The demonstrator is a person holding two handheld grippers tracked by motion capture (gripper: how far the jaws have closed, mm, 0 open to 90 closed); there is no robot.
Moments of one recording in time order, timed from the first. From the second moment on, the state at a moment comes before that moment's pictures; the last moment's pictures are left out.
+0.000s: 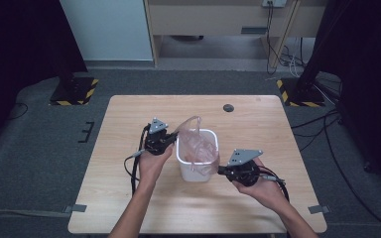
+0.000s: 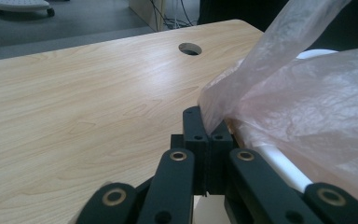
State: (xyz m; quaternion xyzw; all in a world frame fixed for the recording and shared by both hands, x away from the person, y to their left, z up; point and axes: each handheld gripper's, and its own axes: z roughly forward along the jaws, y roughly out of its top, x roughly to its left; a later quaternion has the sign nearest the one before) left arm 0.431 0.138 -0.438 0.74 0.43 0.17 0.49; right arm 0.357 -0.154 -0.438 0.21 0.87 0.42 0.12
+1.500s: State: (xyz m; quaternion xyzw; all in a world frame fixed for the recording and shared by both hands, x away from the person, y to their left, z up) left arm 0.400 0.171 -0.417 0.71 0.42 0.24 0.52; right arm 0.342 -0.186 -0.414 0.23 0.84 0.48 0.13
